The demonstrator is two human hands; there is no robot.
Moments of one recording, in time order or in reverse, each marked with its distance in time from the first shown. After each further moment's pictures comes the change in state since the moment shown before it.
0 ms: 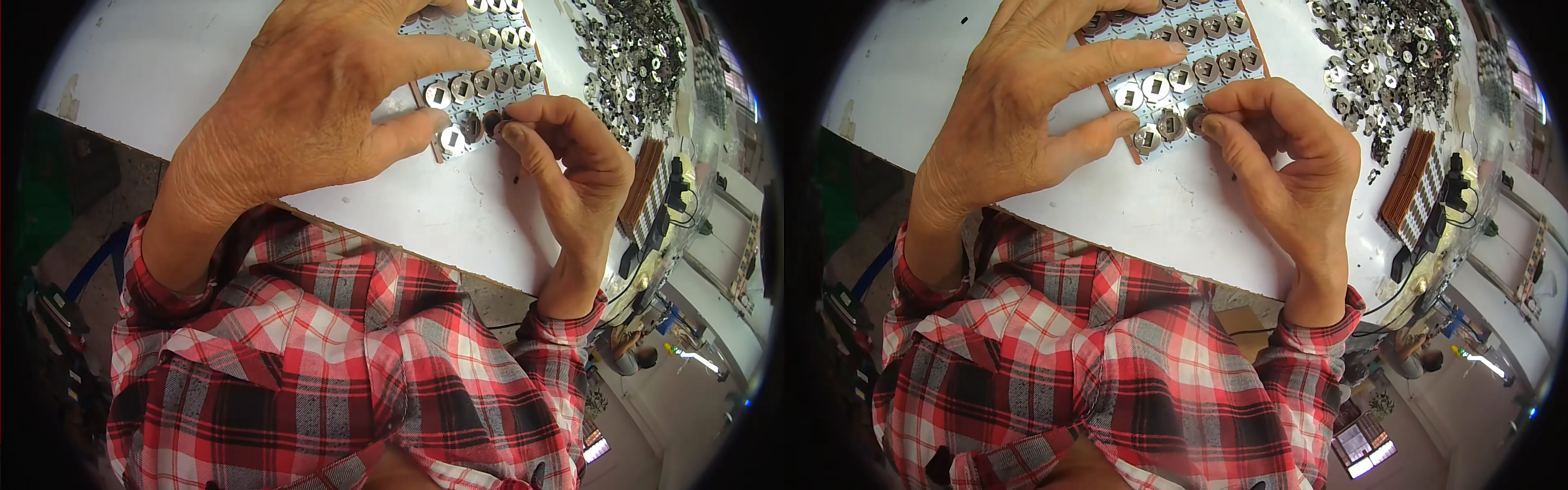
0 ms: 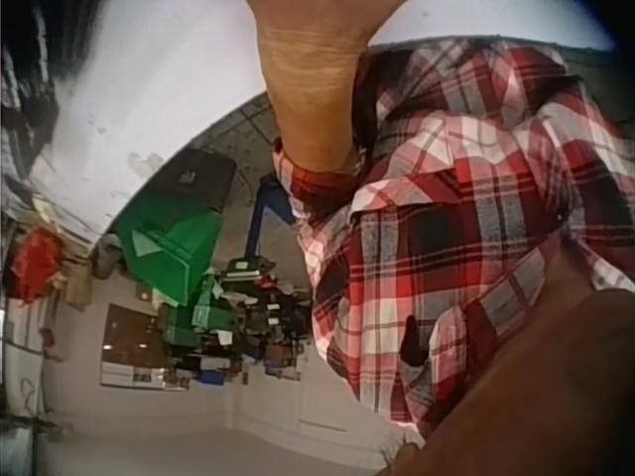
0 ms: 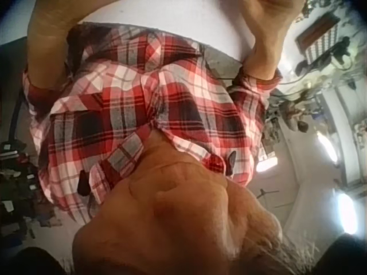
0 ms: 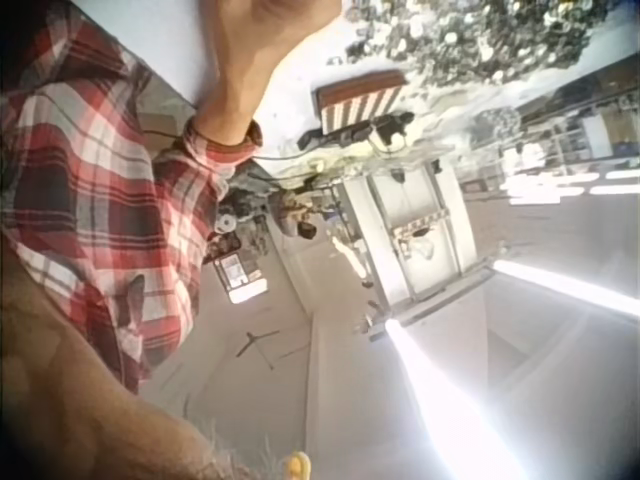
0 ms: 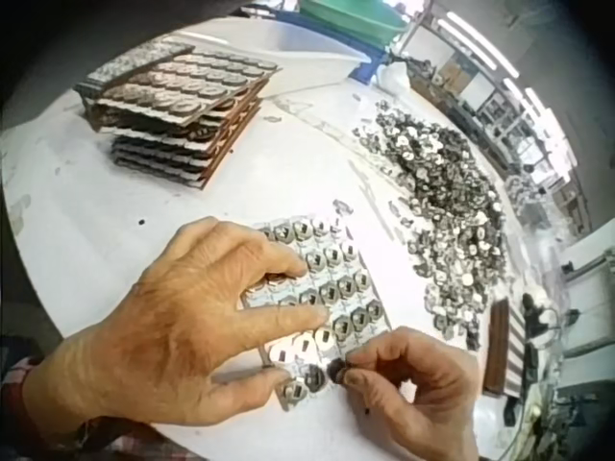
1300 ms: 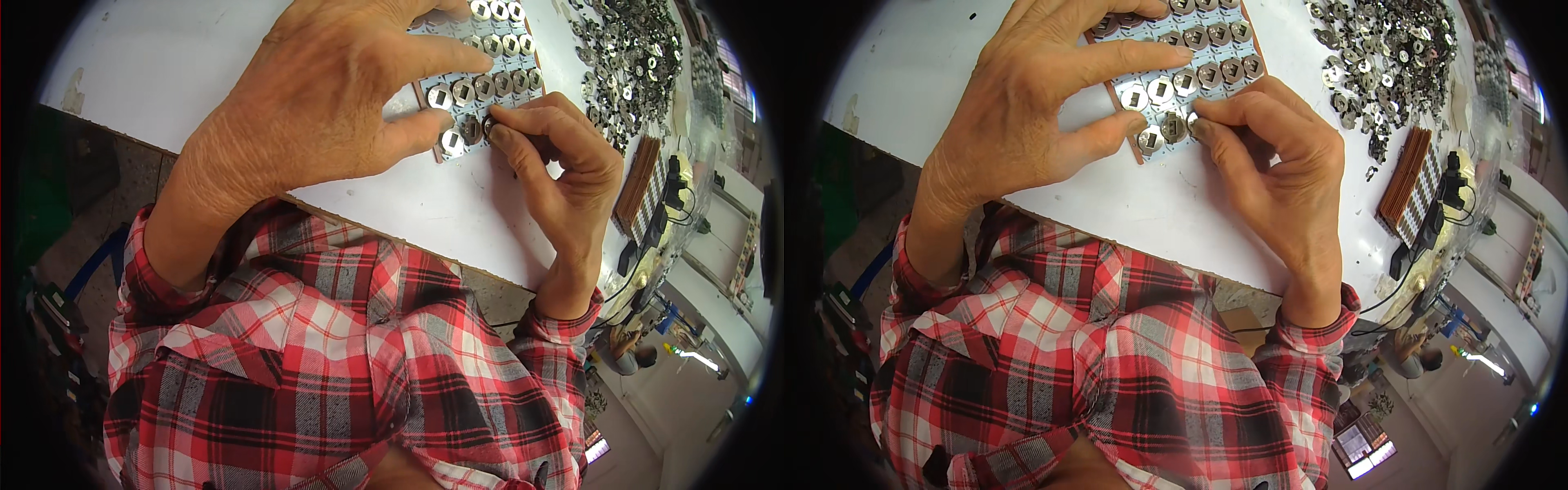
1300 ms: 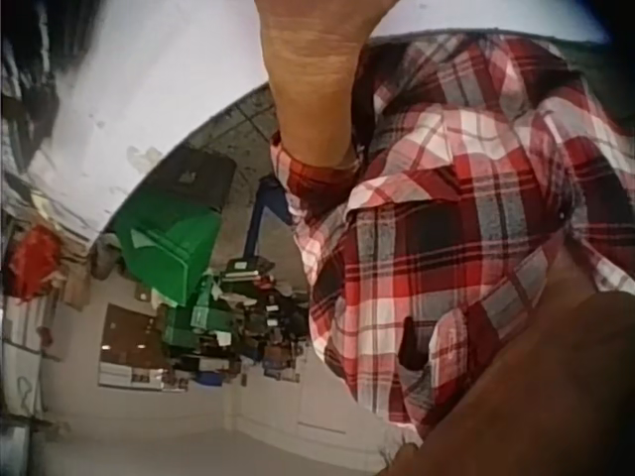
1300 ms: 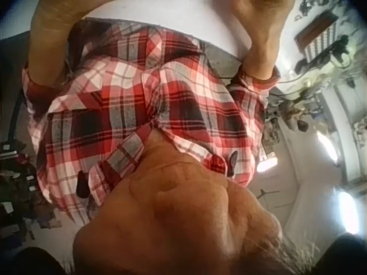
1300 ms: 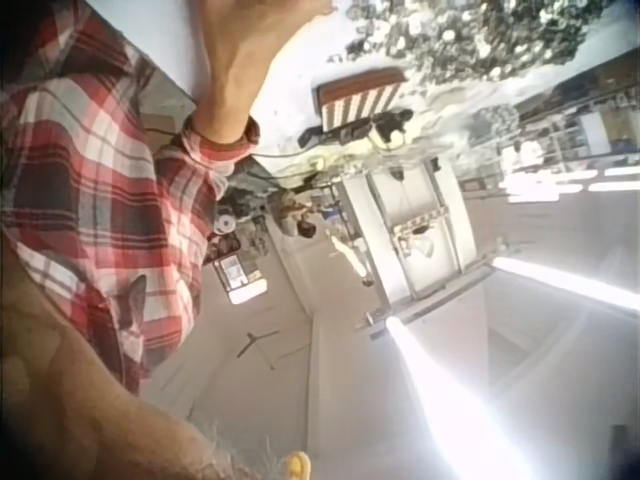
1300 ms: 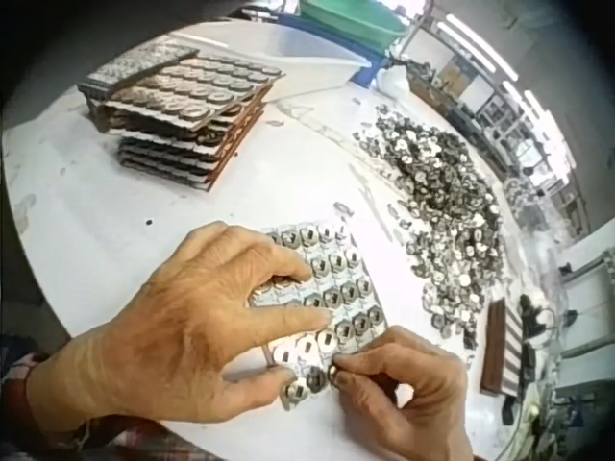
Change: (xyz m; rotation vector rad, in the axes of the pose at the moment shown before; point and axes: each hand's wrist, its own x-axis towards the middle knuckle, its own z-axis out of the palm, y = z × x) left_hand -0.013 -0.001 0.004 0.029 -0.039 -0.042; right_hand 0.002 -0.008 0.007 -0.130 -0.055 -0.122
